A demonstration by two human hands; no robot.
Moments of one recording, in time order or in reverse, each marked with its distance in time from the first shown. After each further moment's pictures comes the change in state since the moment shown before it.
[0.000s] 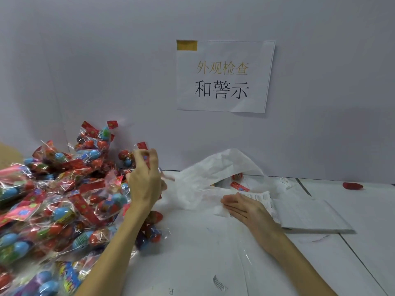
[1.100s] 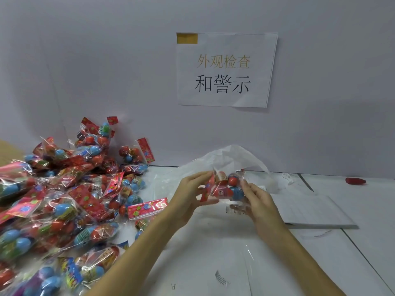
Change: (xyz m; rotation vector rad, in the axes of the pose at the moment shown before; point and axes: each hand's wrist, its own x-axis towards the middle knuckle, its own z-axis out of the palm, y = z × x) left_hand -0.050 0.042 0.047 -0.688 -0.643 -0.664; right_hand 0.004 0.001 0.003 0.036 0.138 -0.177
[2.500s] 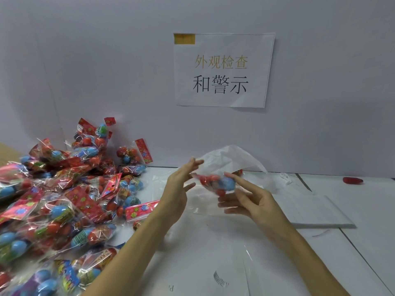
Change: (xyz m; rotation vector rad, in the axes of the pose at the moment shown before) left_hand 0.004 0.011 -0.013 0.025 0.096 0.126; right_hand -0.012 -0.017 -0.013 -0.120 -0.340 -0.157
